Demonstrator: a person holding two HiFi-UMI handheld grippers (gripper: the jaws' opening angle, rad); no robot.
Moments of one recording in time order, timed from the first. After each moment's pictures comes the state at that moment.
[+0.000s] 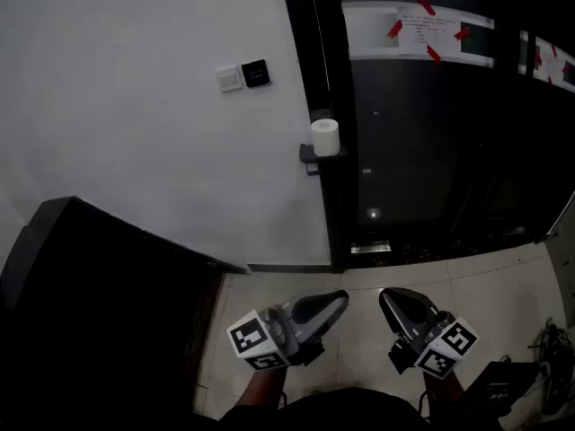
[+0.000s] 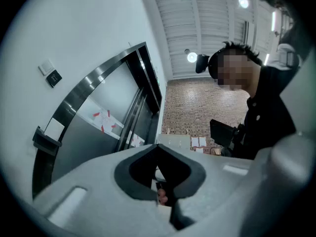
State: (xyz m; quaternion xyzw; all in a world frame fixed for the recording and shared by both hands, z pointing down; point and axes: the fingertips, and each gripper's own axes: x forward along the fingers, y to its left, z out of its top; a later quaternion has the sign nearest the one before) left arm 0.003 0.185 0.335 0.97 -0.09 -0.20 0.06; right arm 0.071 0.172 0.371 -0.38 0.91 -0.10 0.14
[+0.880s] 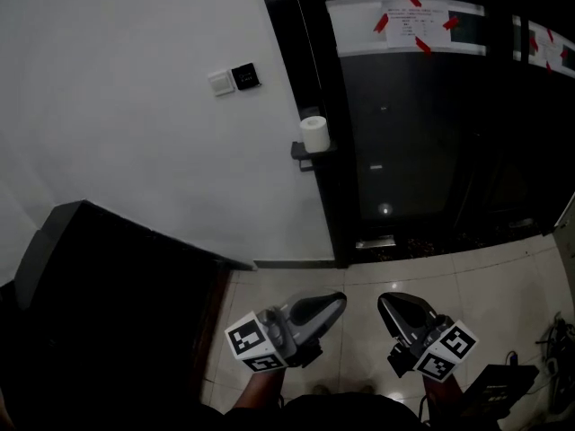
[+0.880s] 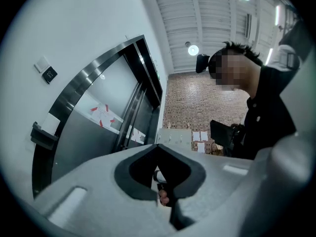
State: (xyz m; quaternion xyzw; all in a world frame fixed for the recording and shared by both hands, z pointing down) left arm 0.052 0.221 0.338 0.98 -0.10 -0.17 0.06; right arm 0.118 0.209 0.382 -0.36 0.91 -0.11 0.16
